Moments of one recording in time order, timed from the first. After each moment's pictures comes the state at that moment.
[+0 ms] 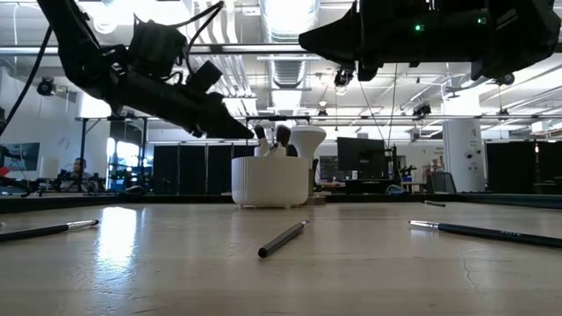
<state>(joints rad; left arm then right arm) 0.23 1.46 0.46 0.78 -0.16 0.12 0.20 1.64 0.56 1.21 0.42 -0.13</state>
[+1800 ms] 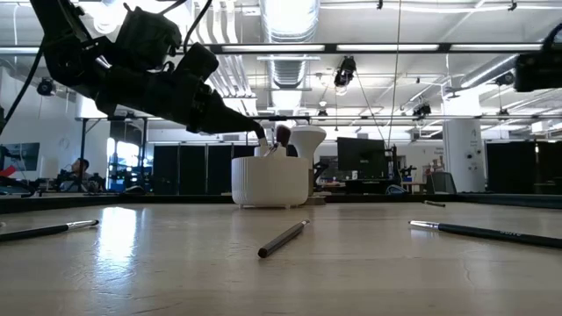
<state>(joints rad) 0.09 1.48 0.44 0.84 -0.05 0.13 0.82 1.49 0.73 -0.89 0.47 1.63</state>
